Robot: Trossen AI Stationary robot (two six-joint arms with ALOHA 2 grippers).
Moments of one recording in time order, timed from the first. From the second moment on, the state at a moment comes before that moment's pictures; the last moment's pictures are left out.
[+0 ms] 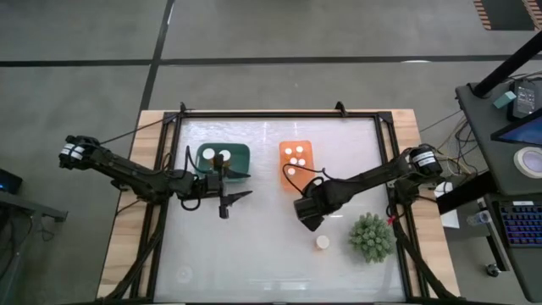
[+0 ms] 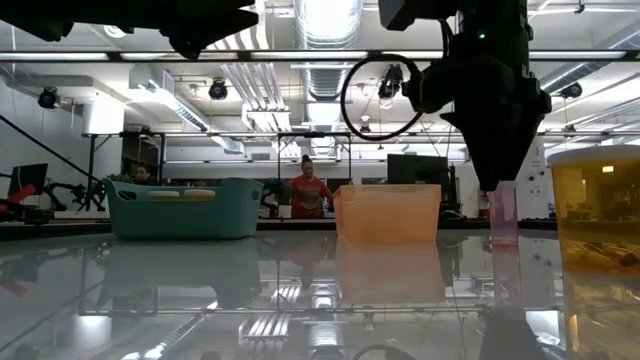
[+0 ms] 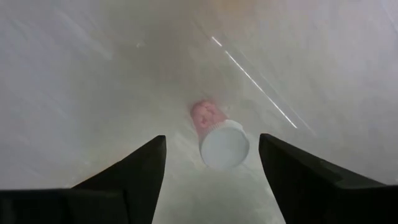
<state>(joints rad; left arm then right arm) -0.26 1.06 0.48 0.63 -0.40 0.12 0.25 1.81 1.32 -1.12 0.08 1.02</state>
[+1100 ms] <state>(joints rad) -0.26 1.06 0.48 0.64 -0.40 0.12 0.25 1.82 1.30 -1.10 0.08 1.01</state>
